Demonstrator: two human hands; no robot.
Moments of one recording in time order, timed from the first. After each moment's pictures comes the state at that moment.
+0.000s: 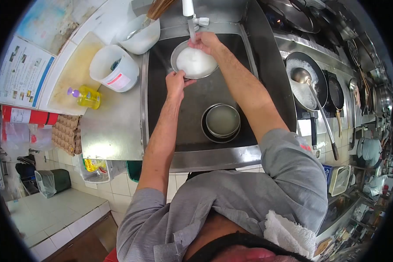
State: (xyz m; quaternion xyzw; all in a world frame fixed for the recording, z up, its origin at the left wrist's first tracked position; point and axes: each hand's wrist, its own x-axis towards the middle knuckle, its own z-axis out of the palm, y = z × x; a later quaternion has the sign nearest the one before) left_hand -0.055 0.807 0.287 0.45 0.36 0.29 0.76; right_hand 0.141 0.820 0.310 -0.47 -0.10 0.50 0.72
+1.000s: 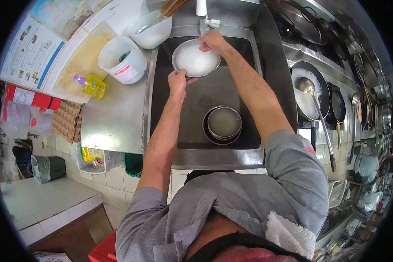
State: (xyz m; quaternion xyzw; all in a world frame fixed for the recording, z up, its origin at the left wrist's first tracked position) left_hand -0.064 0.811 0.284 0.42 0.40 0.34 0.74; right_hand 0.145 0.825 0.313 -0.69 -0.37 0.40 0.48
